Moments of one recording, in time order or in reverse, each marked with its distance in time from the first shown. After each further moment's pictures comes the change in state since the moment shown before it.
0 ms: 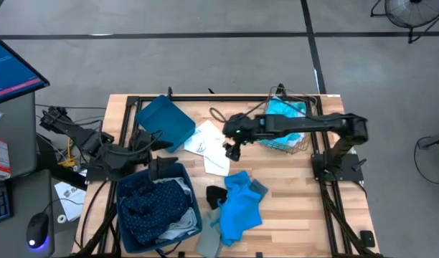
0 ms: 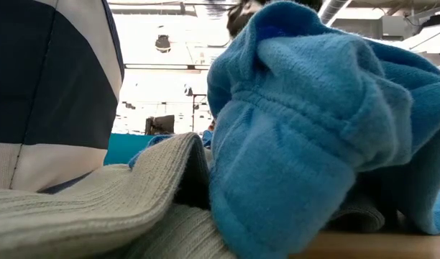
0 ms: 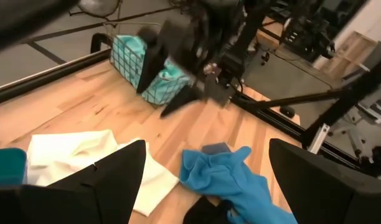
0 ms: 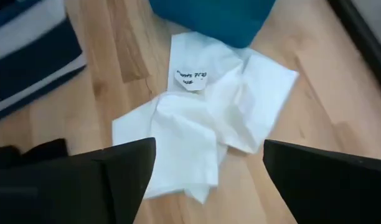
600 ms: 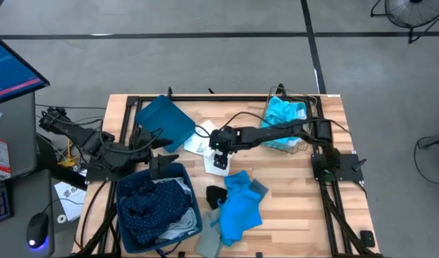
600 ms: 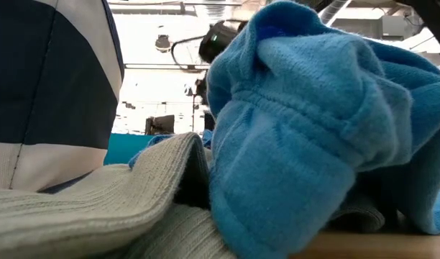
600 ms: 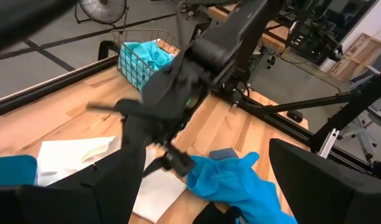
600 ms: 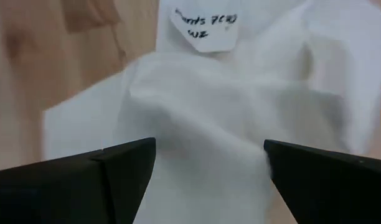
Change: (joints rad) left arm 0.022 0.000 0.000 0.010 -0.012 0.030; right arm 0.000 0.365 0.061 0.138 -0.001 -0.008
